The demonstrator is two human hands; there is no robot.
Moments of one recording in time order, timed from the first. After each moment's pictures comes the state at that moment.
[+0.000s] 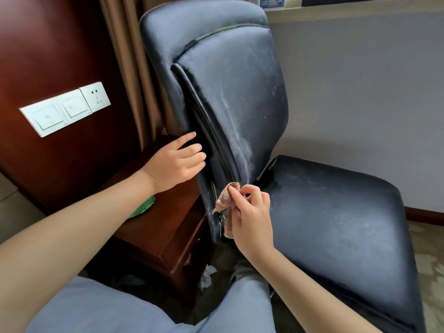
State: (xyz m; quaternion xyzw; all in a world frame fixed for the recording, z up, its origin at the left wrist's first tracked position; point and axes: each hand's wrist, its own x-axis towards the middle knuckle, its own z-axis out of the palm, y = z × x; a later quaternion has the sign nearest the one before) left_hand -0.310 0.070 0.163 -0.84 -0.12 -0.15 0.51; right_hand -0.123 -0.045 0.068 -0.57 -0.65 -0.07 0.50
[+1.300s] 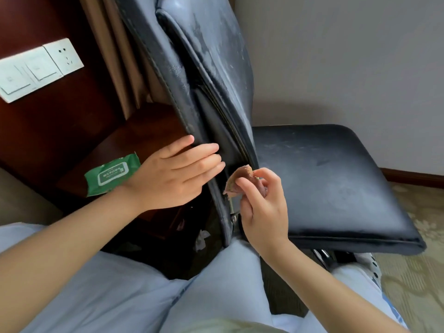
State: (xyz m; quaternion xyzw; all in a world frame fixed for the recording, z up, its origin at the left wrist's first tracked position) left_hand -0.279 -0.031 0.134 -0.86 -0.12 -0.19 0.45; right_hand -0.089 -0.110 0.057 -0.54 -0.66 0.01 0.52
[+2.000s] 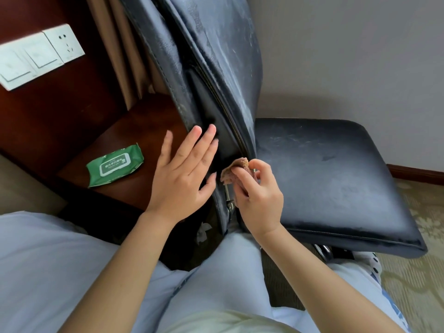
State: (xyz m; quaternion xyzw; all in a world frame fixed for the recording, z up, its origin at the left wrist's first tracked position) left_hand -0.256 -0.052 0.088 -0.83 -0.36 -0.31 0.29; right_hand -0.099 -0.085 0.044 -0.57 -0.63 -0.09 0.51
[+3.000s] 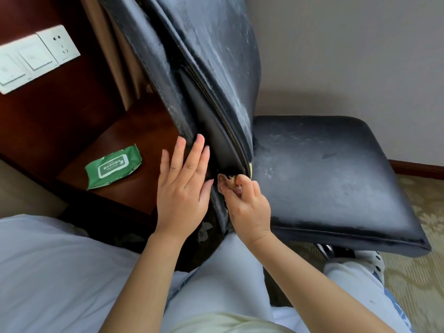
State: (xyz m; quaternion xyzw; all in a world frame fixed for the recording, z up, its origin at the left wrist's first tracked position) left_hand -0.244 -0.065 0.066 -0.79 -0.44 -0.35 0.22; right_hand -0.104 -0.078 -0.002 -0.57 -0.69 -0.17 0.41
